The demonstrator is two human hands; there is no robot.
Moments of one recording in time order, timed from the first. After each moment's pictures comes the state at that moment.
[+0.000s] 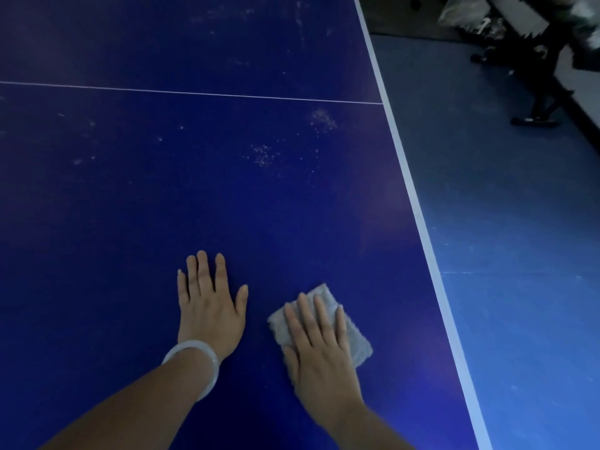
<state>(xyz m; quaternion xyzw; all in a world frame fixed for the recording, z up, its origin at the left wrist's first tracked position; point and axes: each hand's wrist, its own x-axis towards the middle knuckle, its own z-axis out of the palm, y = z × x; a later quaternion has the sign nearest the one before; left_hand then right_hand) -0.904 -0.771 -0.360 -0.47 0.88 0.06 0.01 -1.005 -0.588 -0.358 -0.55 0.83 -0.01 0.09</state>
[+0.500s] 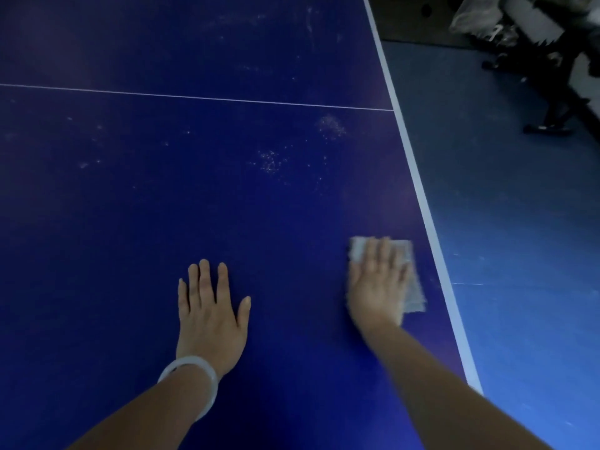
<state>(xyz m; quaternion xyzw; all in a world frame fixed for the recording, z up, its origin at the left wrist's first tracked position) -0.903 -0.770 -0.362 -0.47 0.88 0.05 0.01 -1.132 -0.644 -0.355 -0.29 0.95 -0.03 0.04</state>
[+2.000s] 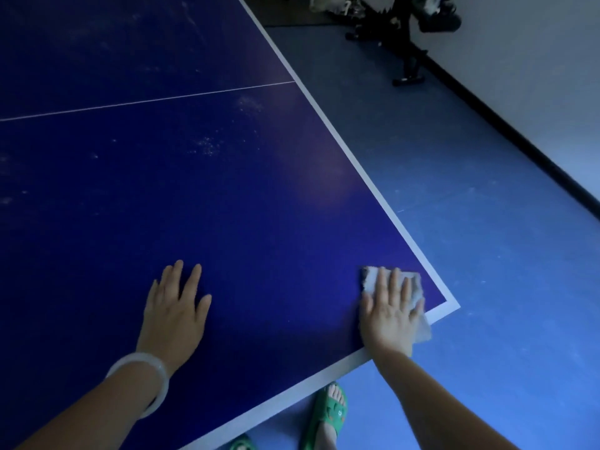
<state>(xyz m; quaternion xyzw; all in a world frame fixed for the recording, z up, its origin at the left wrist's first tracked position) -0.806 -0.822 -0.347 -0.27 0.95 0.15 0.02 -0.956 -0.512 -0.351 -0.02 1.00 -0.05 0.07</state>
